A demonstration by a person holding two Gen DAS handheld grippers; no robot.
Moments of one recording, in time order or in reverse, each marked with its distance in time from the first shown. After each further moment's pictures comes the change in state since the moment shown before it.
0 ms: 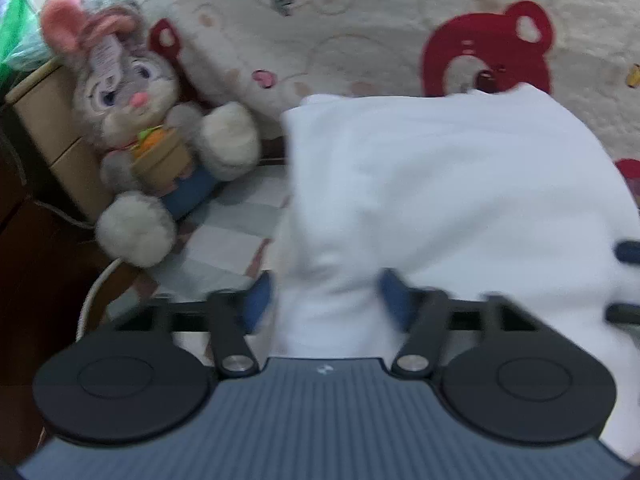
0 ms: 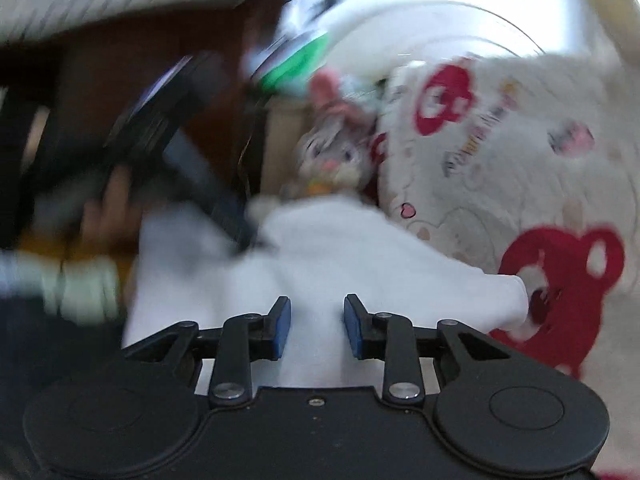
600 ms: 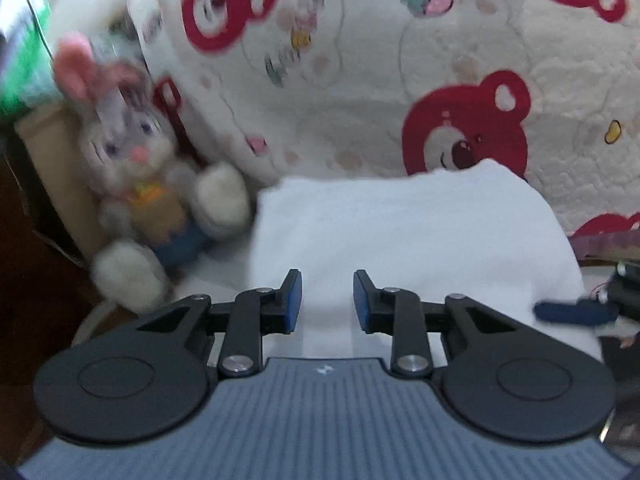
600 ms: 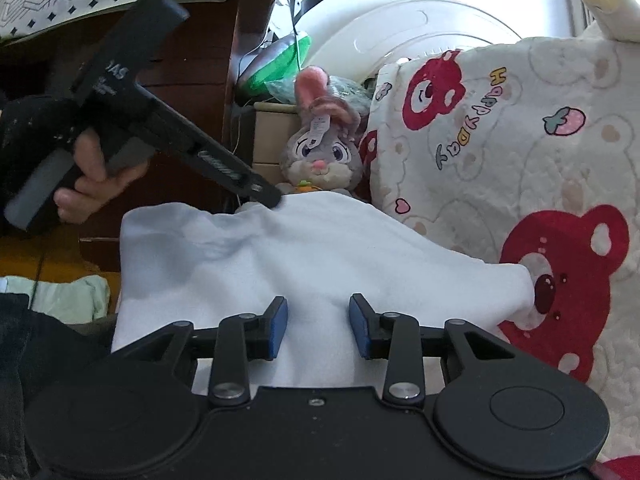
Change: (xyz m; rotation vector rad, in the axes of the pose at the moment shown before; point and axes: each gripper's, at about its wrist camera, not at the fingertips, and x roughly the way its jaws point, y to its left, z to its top) left arm -0.026 -0.014 0.017 -0.038 -0.145 -0.046; right arm 0.014 -0.002 -0.009 0.127 -0.050 -0.001
